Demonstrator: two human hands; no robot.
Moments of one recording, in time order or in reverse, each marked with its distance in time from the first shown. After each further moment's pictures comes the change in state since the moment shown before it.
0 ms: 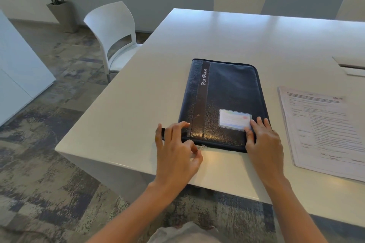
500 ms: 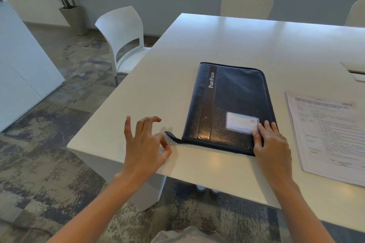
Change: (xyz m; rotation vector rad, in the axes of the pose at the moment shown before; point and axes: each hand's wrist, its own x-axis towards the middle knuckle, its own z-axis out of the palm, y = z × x) left_hand 0.003 -0.078 -0.034 0.184 -0.060 -0.075; right_hand 0.001 0.004 0.003 -0.007 0.003 -0.017
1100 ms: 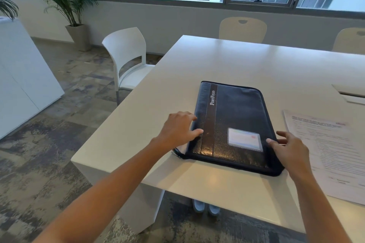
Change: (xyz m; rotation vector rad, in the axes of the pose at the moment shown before) left_hand 0.110 0.036 0.012 -0.260 -0.173 0.227; right_hand 0.043 0.002 -0.045 0.316 -0.100 0.352
